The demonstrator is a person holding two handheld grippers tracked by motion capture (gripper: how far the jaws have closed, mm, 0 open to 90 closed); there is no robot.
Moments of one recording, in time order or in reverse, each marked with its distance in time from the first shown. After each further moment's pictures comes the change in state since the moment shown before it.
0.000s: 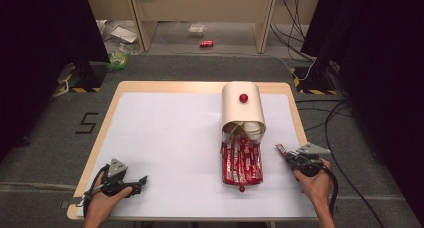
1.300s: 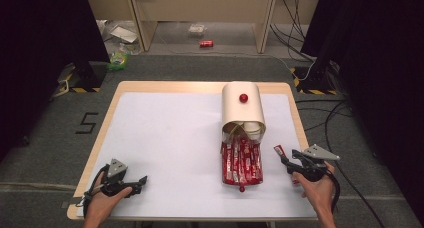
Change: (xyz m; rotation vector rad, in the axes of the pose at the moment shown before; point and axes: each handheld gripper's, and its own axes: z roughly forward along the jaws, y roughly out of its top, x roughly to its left) left arm 0.000 0.000 0.000 -0.001 -0.001 -0.001; right arm 0.012 0.002 -0.024 -0.156 0.025 0.068
